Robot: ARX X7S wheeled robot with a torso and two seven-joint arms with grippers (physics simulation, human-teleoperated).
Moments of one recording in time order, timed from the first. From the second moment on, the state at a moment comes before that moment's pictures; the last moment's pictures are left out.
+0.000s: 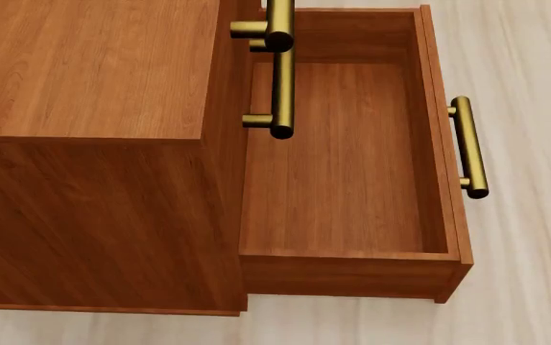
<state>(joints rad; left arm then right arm) -0.85 -0.46 0.09 0.53 -0.34 -0.53 -0.23 0.48 0.86 0.32 0.38 1.00 0.87 0.42</state>
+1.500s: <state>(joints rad) -0.86 -0.47 0.09 0.53 -0.37 -0.54 -0.25 0.62 0.97 0.44 -0.05 1.26 1.15 0.71</state>
